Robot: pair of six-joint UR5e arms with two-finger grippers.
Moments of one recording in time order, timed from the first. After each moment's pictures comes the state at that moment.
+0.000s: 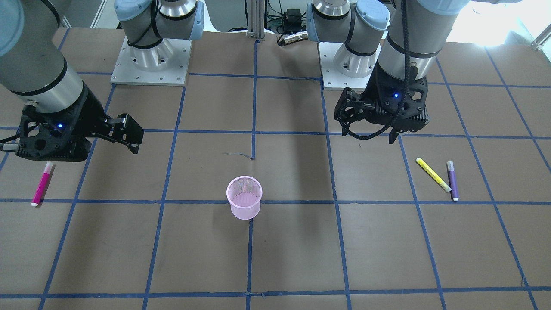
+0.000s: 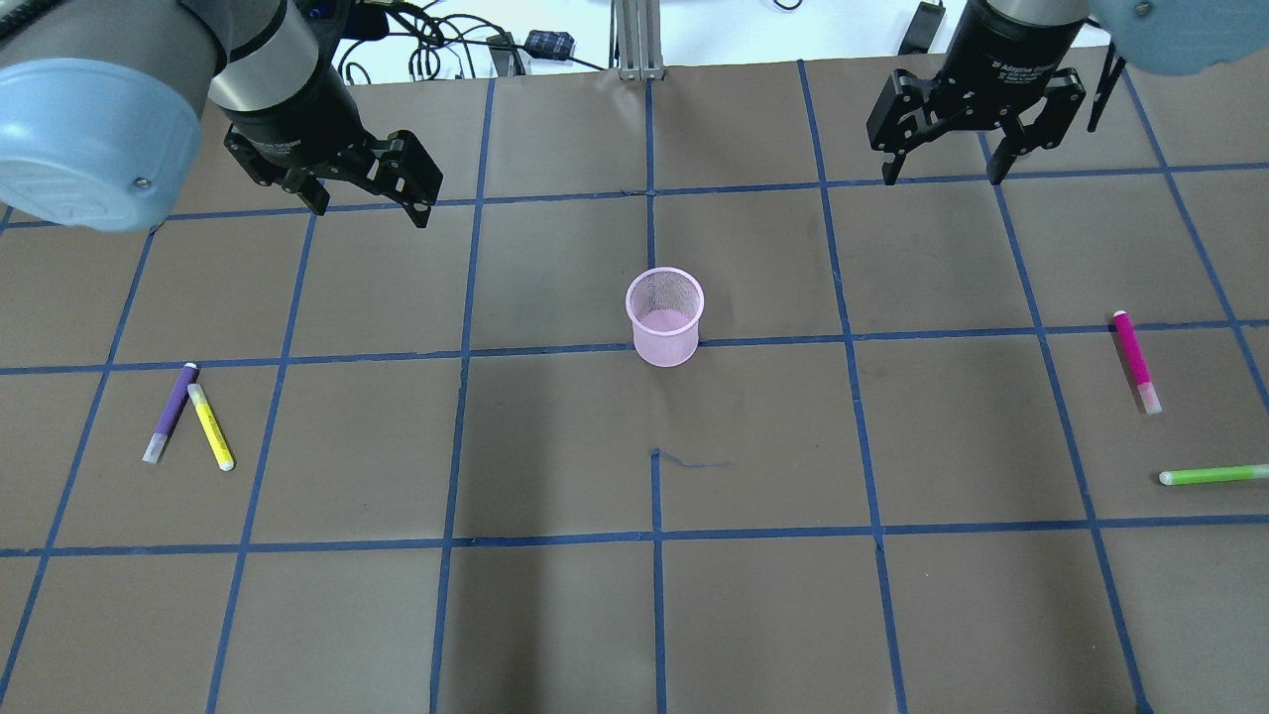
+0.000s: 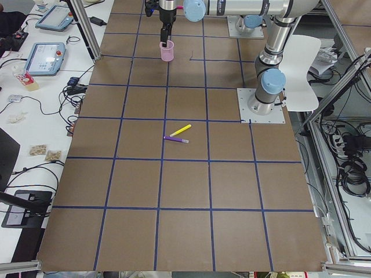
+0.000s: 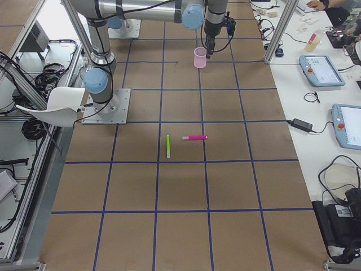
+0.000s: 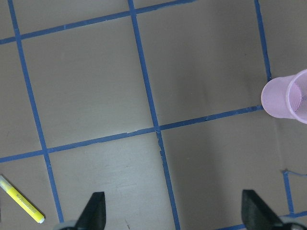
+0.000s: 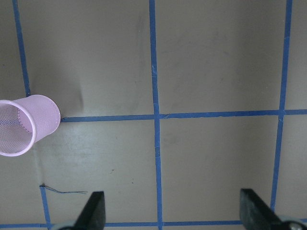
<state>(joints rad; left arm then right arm) -1.60 -1.64 -1.56 -1.43 1.58 0.16 1.52 -1.38 1.43 -1.56 -1.54 -0.03</state>
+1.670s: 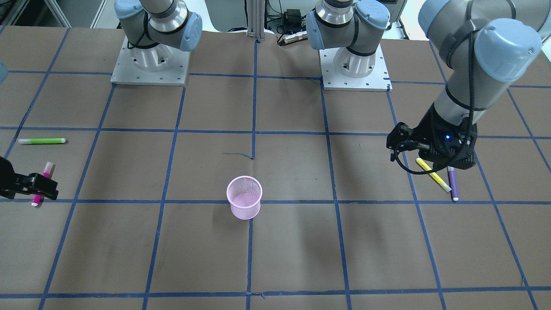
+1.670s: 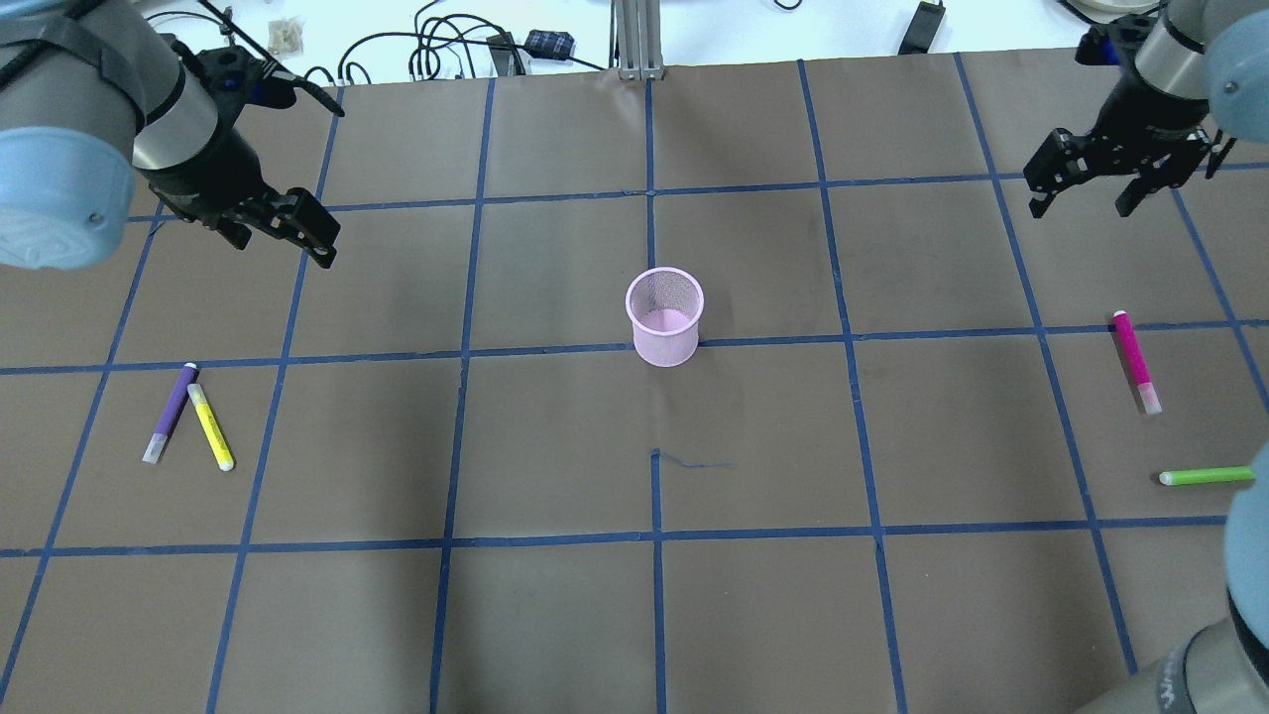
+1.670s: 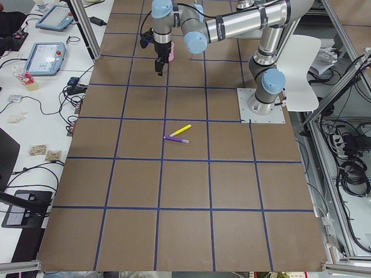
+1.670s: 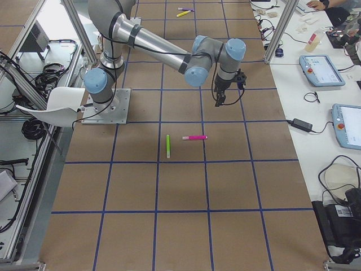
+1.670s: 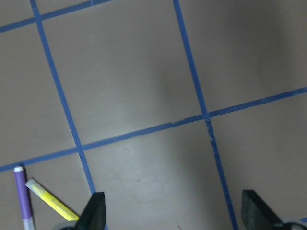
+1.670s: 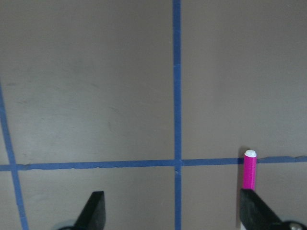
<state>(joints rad) -1.34 -1.69 -1.73 -1.23 1.57 0.55 1.18 -1.19 1.52 -1.81 -1.59 -0.36</state>
